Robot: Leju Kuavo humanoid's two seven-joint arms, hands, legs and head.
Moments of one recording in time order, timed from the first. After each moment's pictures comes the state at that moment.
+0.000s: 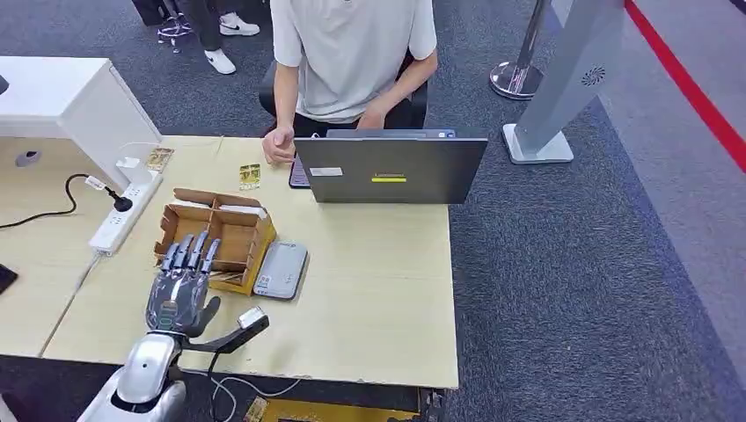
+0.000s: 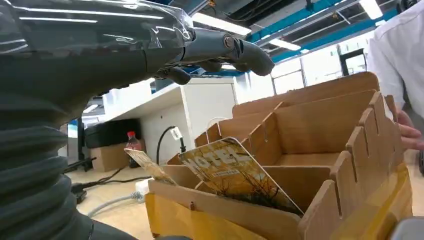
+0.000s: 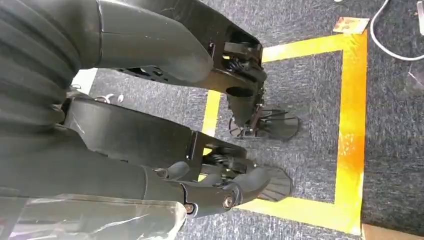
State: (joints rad) left arm -0.03 0.25 -0.12 -1.29 -1.40 0.39 0.13; right arm -0.34 0.26 0.80 -0.27 -0.82 -0.42 0.08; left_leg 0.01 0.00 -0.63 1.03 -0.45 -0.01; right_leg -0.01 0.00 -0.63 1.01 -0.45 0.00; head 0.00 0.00
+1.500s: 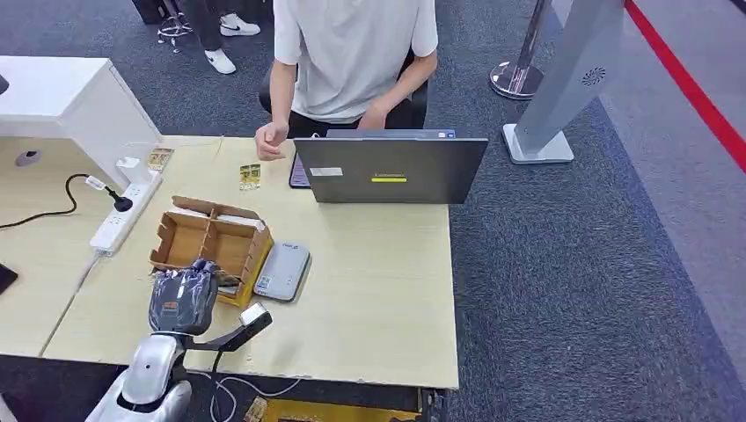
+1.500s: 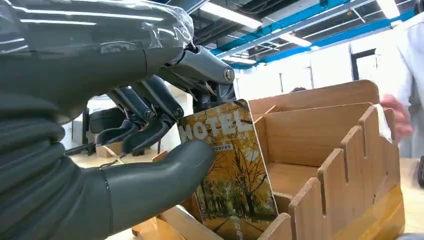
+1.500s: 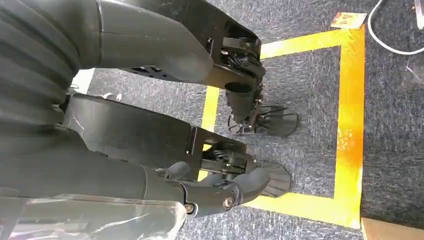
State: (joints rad) left arm -0.03 0.23 -0.12 -1.28 -1.37 0.43 0.14; right arm -0.33 0.26 0.75 -0.27 -0.77 -0.42 0.08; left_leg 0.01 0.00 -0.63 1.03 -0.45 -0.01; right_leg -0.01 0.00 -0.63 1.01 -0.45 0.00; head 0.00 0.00
